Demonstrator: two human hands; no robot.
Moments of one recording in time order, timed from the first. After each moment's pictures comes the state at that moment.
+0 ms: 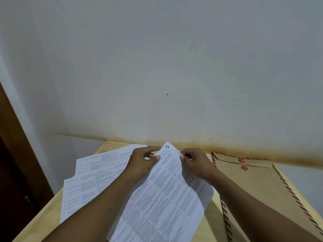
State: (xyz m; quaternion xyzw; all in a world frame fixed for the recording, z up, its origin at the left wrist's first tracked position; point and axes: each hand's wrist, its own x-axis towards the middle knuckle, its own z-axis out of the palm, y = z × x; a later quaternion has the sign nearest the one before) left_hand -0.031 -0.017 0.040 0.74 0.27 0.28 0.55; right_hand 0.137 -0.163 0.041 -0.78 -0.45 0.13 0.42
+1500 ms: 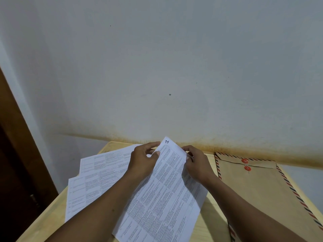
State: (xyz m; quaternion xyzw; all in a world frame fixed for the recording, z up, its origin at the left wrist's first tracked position) left_hand -0.032 -0.023 0.048 0.75 0.31 0.33 0.48; right_hand 0.120 -0.156 0.033 -0.81 -0.39 0.06 0.43
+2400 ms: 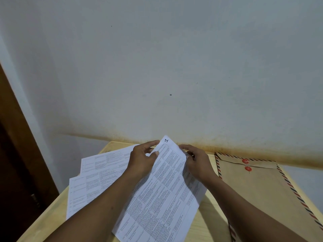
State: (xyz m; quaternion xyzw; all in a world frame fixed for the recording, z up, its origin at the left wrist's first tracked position) left_hand -0.034 -0.018 0.049 0.74 0.31 0.33 0.49; right_hand 0.115 -0.158 0.042 -0.77 -0.41 0.06 0.49
